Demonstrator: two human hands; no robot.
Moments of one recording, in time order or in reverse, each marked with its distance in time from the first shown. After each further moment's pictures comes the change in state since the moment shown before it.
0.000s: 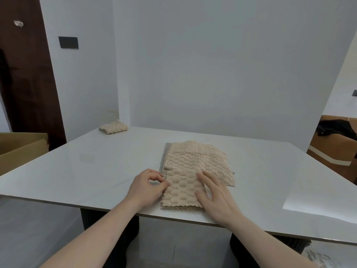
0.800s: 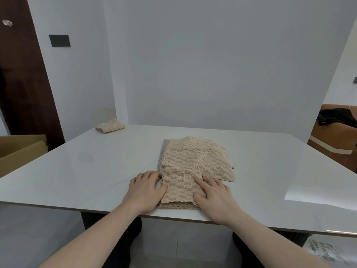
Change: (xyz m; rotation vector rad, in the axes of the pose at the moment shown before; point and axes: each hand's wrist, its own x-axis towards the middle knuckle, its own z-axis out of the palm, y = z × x) left_hand 0.002 -0.006 0.009 0.592 -0.186 0.064; right_hand 0.002 -0.004 0.001 -0.230 -0.148 0.088
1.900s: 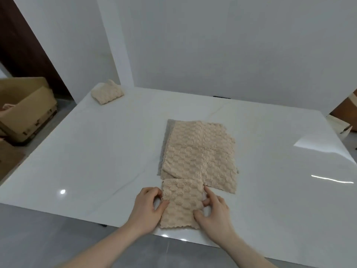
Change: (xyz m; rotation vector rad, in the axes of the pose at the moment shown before) left_hand 0.000 0.026 -0.043 -0.421 -0.250 -0.251; right_hand 0.022 -0.018 -0.053 0.479 -0.295 0.429
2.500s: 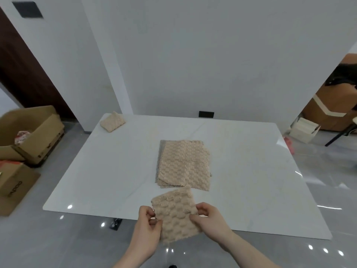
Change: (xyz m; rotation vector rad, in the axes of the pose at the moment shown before) left_hand -0.161 0.173 -0.095 -0.354 0.054 -0.274; right_hand -0.155 -0.095 -0.139 0.438 -0.182 0.173
